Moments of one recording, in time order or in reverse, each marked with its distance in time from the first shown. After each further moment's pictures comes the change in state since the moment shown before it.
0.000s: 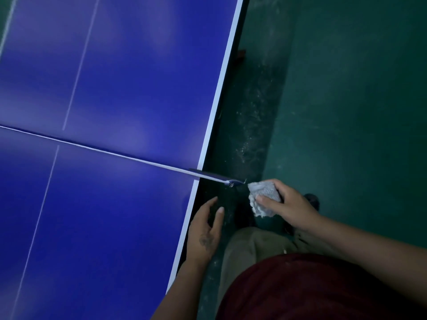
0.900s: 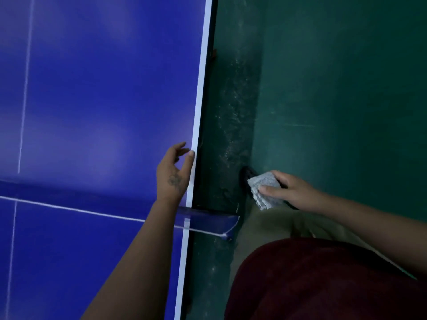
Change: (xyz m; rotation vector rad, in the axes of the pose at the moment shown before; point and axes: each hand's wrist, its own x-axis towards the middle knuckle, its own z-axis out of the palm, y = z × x) left_hand 0.257 0.113 -0.051 0.030 0.073 0.222; right_hand 0.102 -0.065 -0.080 -0.080 -0.076 0.212
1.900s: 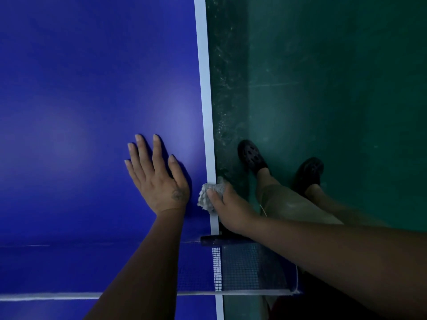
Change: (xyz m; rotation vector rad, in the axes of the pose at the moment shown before) left_hand 0.098 -0.137 0.014 0.621 0.238 0.283; right_hand 0.186 -0.042 0.196 0.105 0.124 0.364
